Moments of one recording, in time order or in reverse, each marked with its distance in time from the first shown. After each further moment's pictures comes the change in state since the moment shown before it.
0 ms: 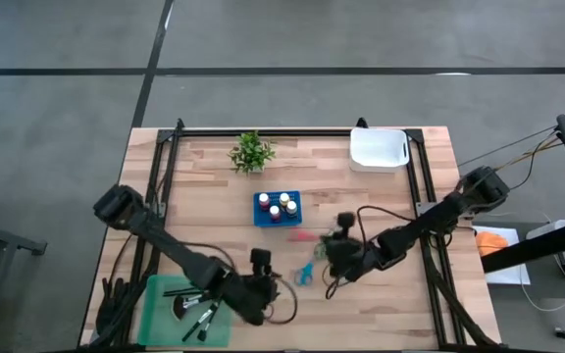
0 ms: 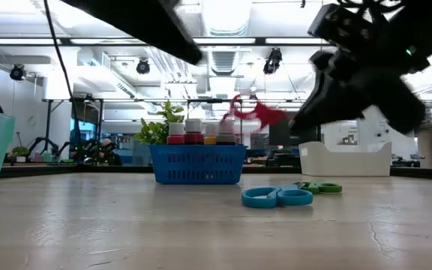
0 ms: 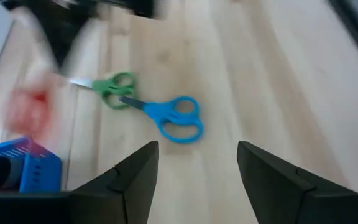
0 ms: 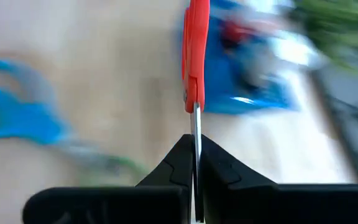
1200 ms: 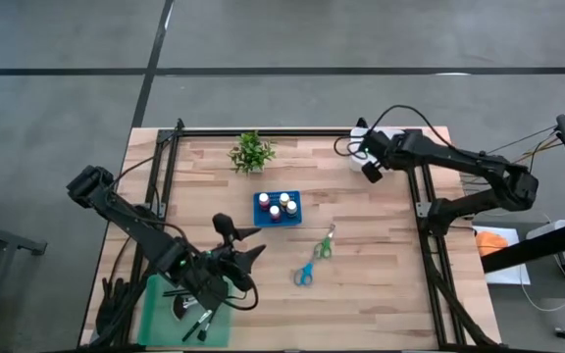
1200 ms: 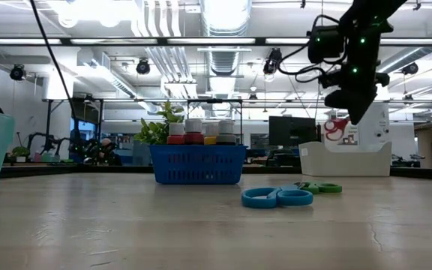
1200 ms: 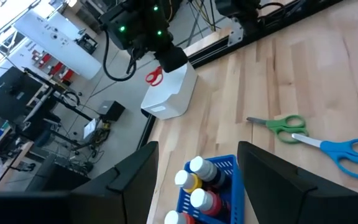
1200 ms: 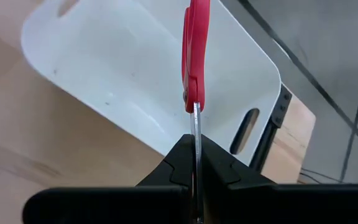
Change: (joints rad) left arm -0.060 -0.291 -0.002 -0.178 -0.591 0.168; right arm -1.024 -0.340 0.158 -0.957 -0.184 0.231
